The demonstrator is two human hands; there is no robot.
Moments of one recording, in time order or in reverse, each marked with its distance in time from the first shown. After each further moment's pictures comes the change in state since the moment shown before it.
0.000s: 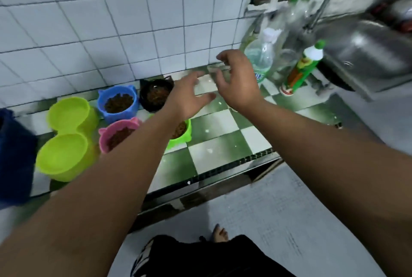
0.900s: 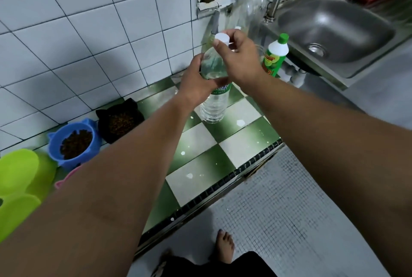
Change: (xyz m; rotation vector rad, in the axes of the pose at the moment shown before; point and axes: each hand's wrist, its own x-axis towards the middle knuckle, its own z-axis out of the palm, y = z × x) left_hand 0.126 0.069 0.091 -0.345 -0.129 -0.015; right_hand 0.081 0.091 -0.048 0.390 0.153 0.467
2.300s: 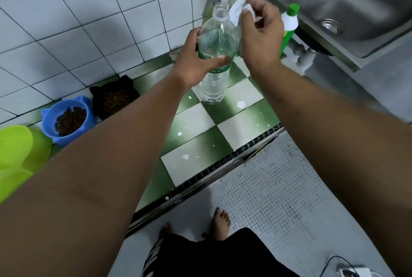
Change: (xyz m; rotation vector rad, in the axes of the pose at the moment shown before) left_hand 0.002 -0.019 0.002 -0.074 -0.062 0.045; right_hand -0.001 0.034 -0.019 0.083 0.275 -0.081
